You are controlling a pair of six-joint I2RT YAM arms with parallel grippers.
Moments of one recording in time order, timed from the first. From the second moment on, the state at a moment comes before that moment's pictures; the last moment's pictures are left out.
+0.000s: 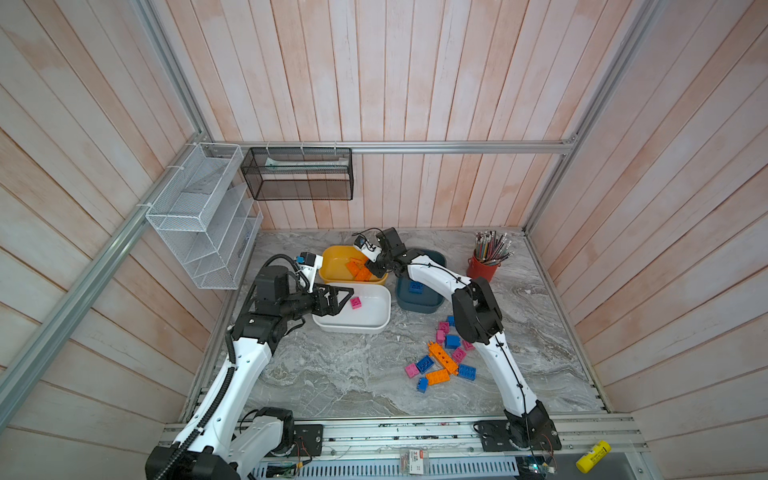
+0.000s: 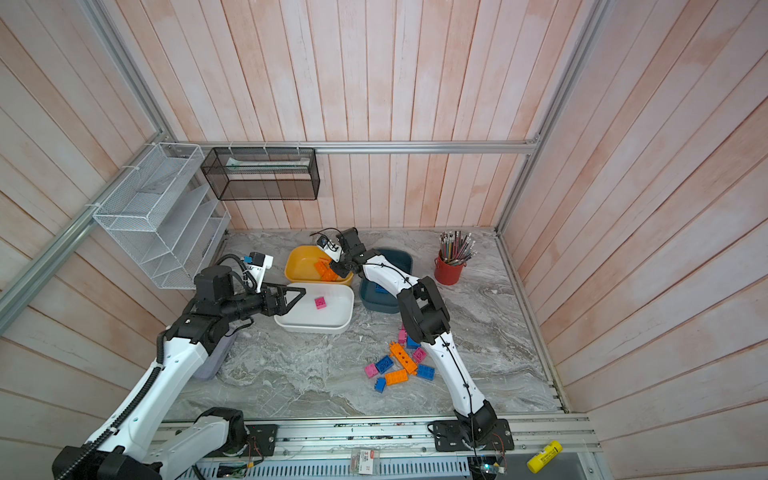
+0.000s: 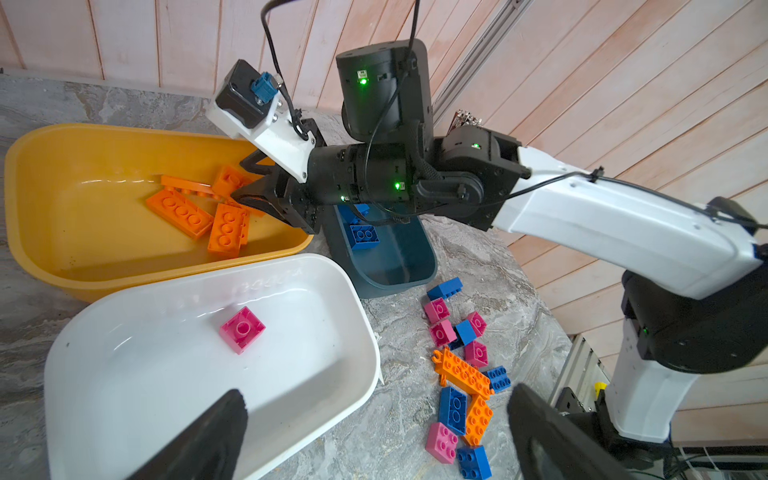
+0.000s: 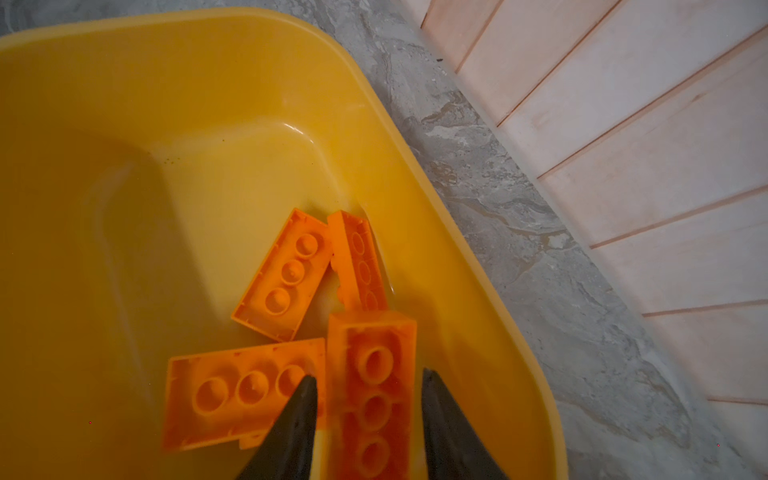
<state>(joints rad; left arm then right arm) -0.12 1.03 0.86 -0.35 0.68 -0.21 0.66 2.49 2.14 -0.36 -0.11 -0.42</state>
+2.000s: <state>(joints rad) -0.11 1.04 0.81 -0.35 0.77 -0.17 0.97 1.56 0.80 -0.48 -0.14 -0.74</state>
